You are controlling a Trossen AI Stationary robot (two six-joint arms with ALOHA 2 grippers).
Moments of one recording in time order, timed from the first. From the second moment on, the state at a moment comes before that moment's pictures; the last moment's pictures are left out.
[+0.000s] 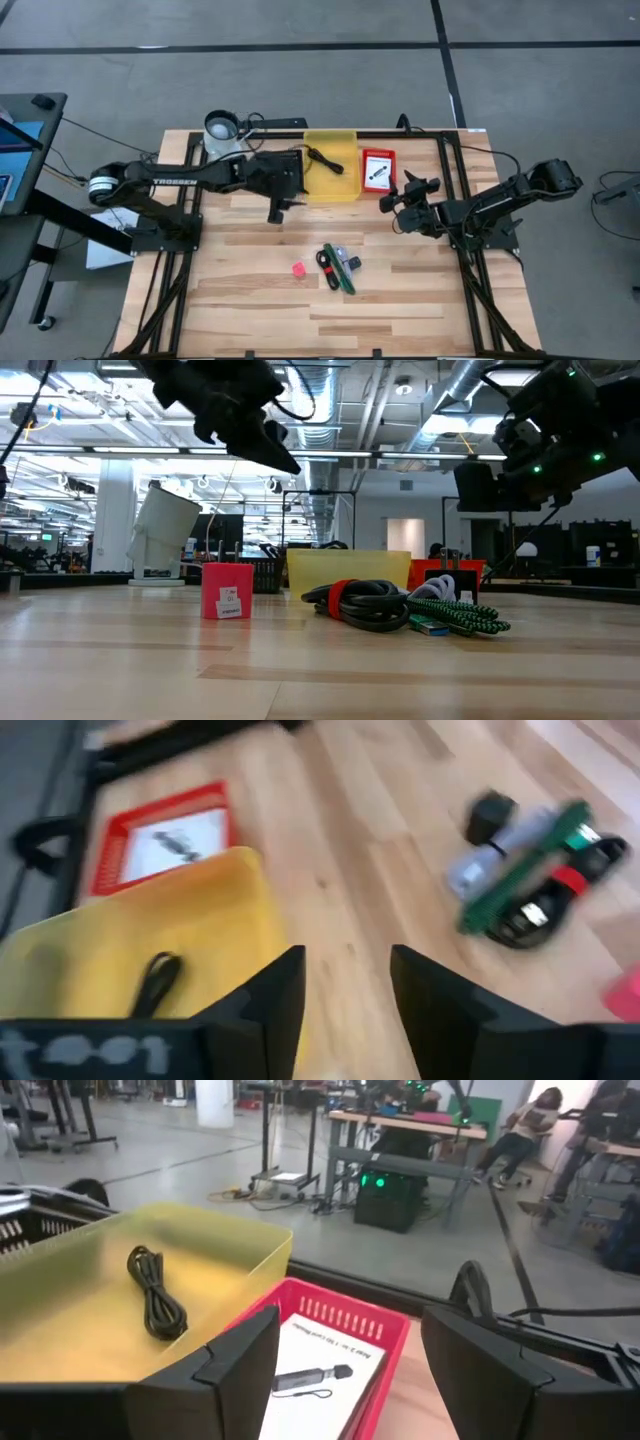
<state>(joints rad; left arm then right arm) 0.22 1.38 0.92 -0.17 0.22 0.47 0.17 1.23 0.31 0.21 1.30 0.58</state>
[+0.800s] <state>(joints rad) -0.04 1.68 1.31 -0.62 0.09 0.89 0.17 1.23 0.31 0.09 1.23 0.52</state>
